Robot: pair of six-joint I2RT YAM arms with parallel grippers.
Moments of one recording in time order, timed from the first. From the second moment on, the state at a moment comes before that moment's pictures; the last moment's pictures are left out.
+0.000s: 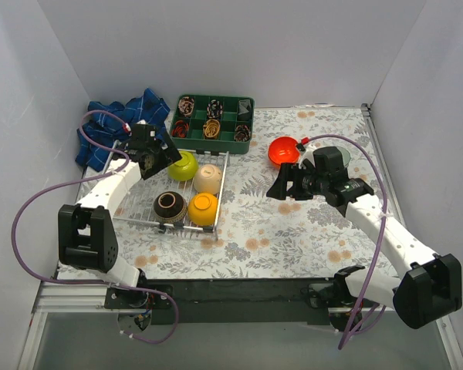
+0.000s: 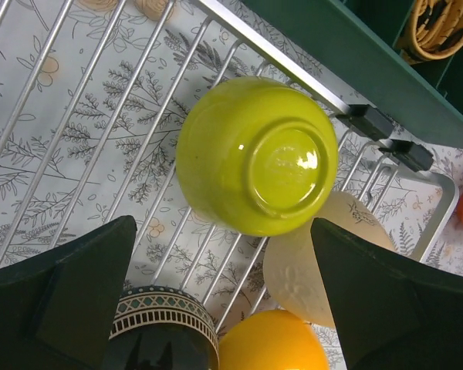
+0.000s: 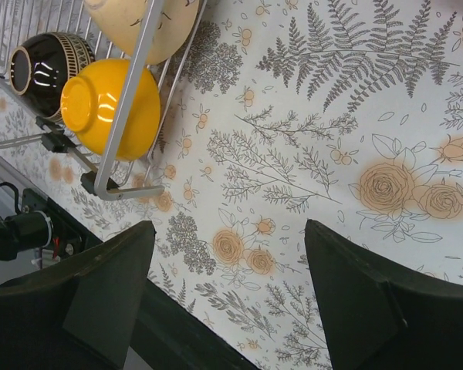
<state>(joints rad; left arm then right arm) -0.16 1.52 1.16 -0.44 -0.06 -0.61 0.41 1.16 0.89 -0.44 -0.40 0.42</state>
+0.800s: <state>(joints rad) 0.00 1.73 1.16 -0.27 0.25 -0.66 0.41 1.10 0.85 -0.42 -0.44 0.41</state>
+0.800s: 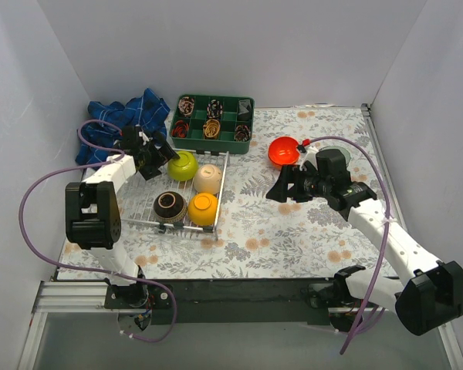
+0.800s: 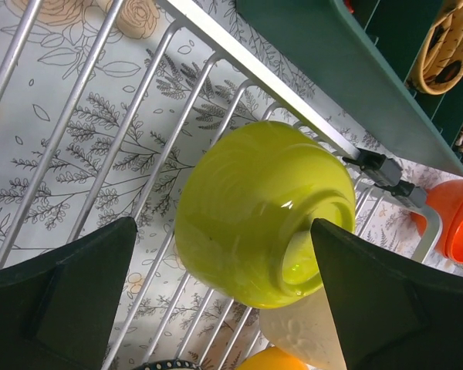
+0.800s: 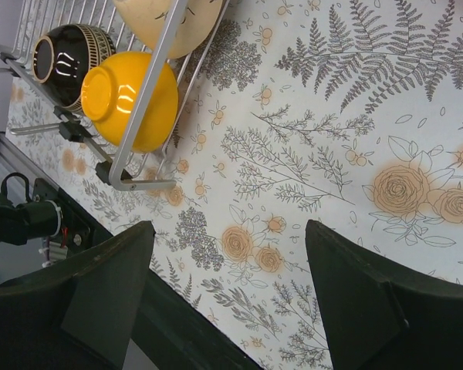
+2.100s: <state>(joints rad) 0.03 1.78 1.17 -0.19 0.40 -0.73 0.41 1.16 0.86 -0.40 -0.46 0.41</state>
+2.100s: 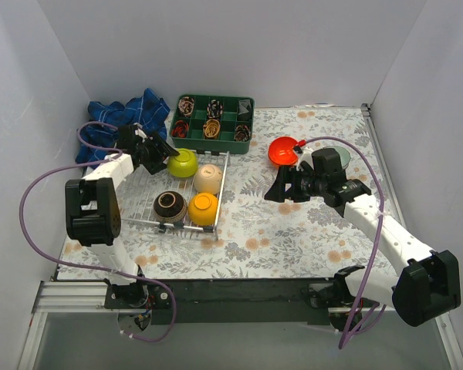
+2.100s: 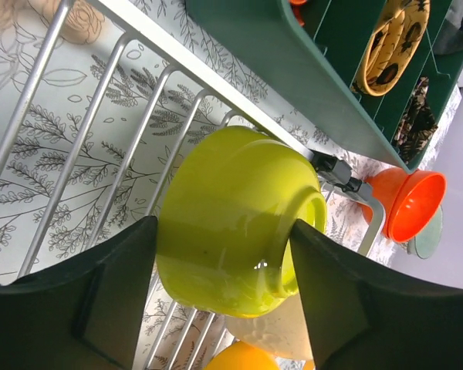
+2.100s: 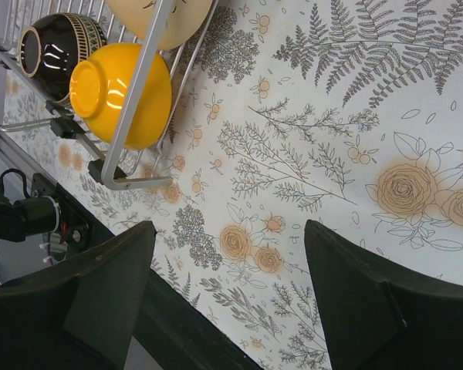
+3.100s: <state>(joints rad) -0.01 1.40 1.19 -0.36 0.20 -0.43 0.41 1.15 0.91 -0.45 -0.47 0.35</state>
